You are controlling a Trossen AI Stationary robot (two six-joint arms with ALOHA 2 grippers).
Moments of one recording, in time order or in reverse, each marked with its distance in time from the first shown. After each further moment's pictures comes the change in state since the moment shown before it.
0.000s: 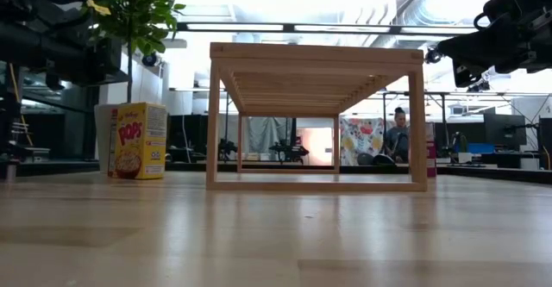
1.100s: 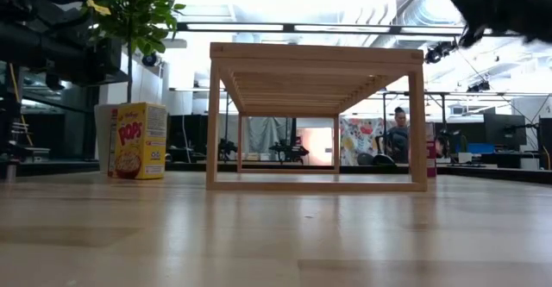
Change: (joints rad) left arm 0.000 0.000 0.000 0.000 0.000 0.000; right arm 0.000 0.015 0.000 0.505 0.162 -0.101
